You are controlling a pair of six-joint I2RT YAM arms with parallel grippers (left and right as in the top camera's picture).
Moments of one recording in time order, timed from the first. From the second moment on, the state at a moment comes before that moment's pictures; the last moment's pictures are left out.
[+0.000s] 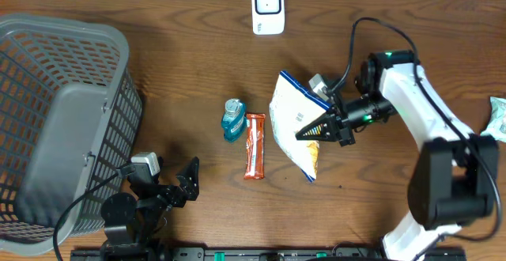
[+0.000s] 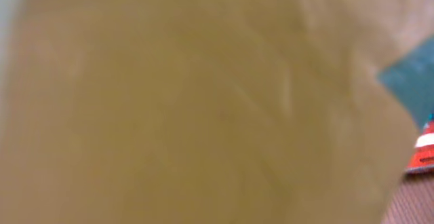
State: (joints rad) left arm 0.06 0.01 0.15 -0.54 0.40 -0.35; right arm 0.13 1.84 1.38 -1.70 -1.26 -1.50
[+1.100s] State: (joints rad) left arm 0.06 0.01 0.15 -0.54 0.40 -0.35; right arm 0.22 1.48 1.37 -0.90 -0.50 -0.47
